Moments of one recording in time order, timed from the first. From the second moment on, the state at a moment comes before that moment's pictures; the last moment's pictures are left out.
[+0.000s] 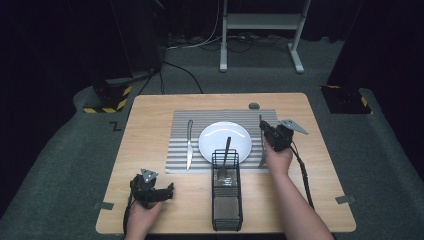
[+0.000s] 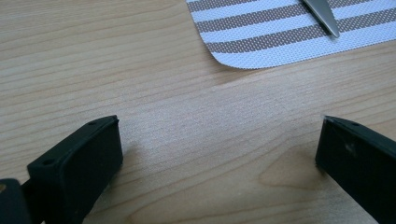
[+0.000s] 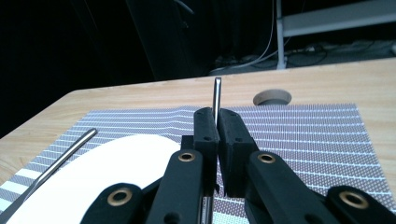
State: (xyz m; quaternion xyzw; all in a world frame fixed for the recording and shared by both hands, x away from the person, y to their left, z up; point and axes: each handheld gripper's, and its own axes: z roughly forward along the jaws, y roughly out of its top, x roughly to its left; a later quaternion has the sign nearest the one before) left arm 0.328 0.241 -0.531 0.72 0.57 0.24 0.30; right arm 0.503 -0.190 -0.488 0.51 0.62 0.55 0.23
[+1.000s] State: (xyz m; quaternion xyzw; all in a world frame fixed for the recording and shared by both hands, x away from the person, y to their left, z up) left arm 0.327 0.242 -0.531 0.72 0.58 0.24 0.30; right arm 0.521 -0.186 -0.505 0.54 0.63 0.52 0.22
